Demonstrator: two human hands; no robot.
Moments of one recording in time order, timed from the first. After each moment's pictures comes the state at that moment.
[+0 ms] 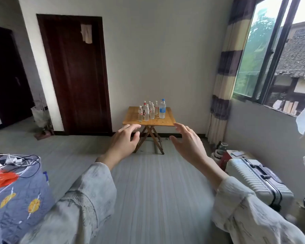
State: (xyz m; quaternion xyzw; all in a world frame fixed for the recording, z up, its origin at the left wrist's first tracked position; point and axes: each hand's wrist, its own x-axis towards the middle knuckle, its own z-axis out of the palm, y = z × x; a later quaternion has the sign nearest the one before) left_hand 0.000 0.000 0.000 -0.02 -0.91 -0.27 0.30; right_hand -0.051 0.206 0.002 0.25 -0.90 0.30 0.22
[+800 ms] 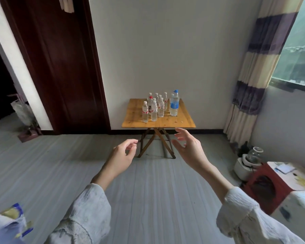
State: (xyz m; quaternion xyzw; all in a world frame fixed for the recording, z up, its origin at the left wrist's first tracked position) left_hand -0.458 -0.231 -0.113 0.03 -0.89 -0.42 0.20; right_hand -0.510 -0.007 -0.077 0.22 -0.87 0.43 0.14
